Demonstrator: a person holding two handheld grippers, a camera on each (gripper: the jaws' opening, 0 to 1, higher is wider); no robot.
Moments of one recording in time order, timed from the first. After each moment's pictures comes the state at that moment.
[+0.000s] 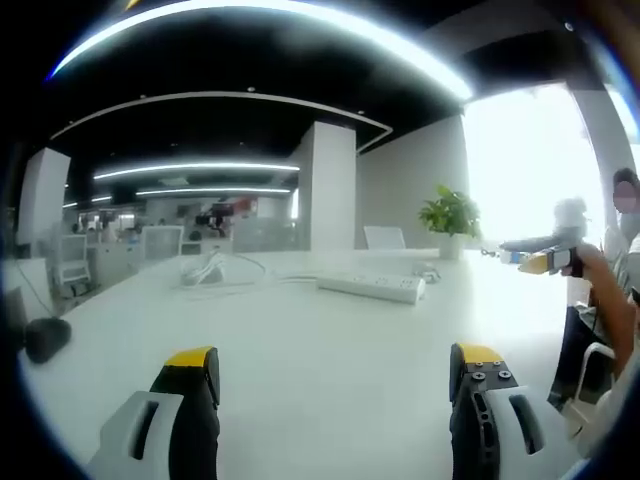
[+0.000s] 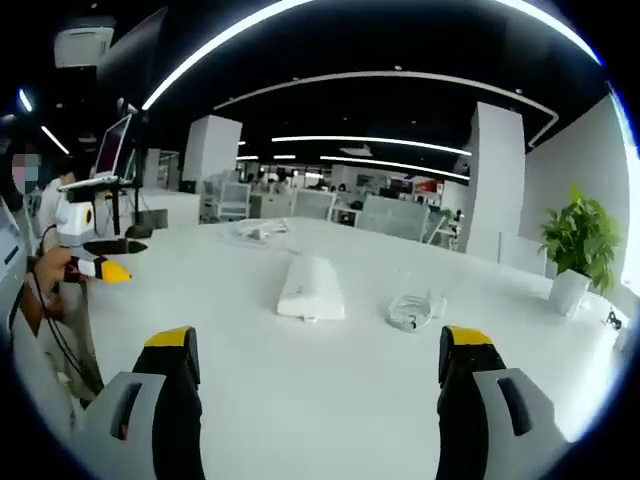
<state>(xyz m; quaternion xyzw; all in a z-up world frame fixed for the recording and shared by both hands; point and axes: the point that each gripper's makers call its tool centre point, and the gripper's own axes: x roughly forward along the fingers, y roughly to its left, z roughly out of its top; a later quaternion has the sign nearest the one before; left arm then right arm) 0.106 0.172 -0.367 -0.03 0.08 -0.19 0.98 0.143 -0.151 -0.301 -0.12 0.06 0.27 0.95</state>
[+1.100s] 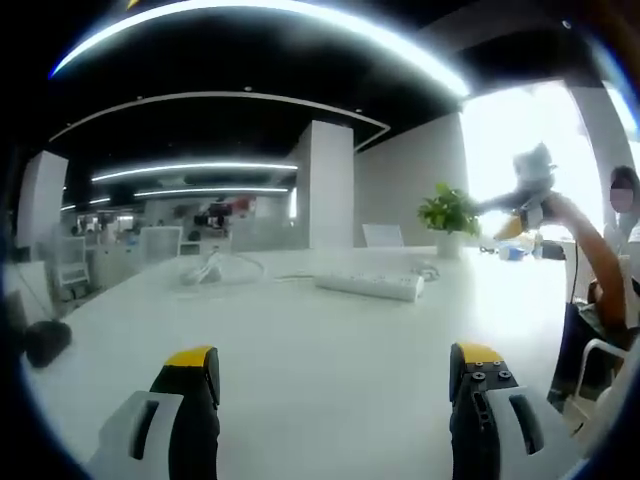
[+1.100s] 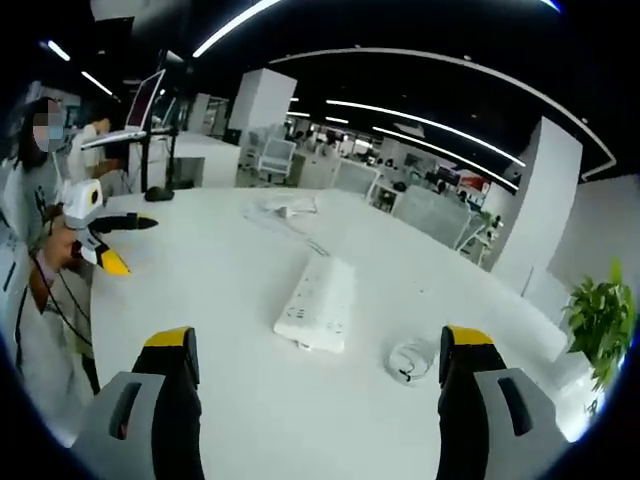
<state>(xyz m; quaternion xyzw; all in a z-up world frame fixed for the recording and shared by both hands) 0.106 0.172 -0.368 -0.03 0.08 -0.19 0.98 0.194 -0.116 -0.267 -0.23 0.13 0.34 0.90</state>
